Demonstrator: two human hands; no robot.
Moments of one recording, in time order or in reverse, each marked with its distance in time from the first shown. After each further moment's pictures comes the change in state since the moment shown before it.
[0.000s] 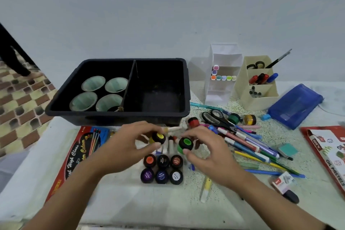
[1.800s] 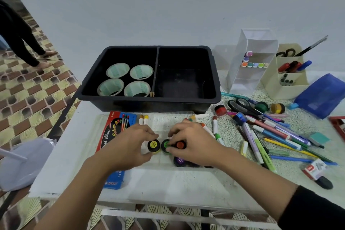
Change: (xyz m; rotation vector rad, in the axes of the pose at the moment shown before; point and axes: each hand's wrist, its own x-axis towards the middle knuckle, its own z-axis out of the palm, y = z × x) left_hand -0.059 -0.077 -0.018 0.367 -0.141 -0.068; right_hand 0.050 -0.027 0.104 -0.375 -0.315 -0.136
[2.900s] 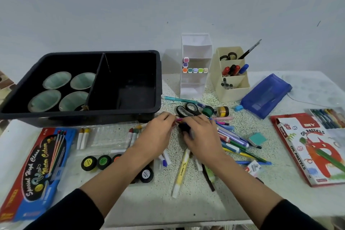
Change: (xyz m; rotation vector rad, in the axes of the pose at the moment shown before) left_hand 0.166 0.154 0.065 -0.112 0.255 0.072; right_hand -0.092 0.123 -0.065 -0.275 0.378 0.380
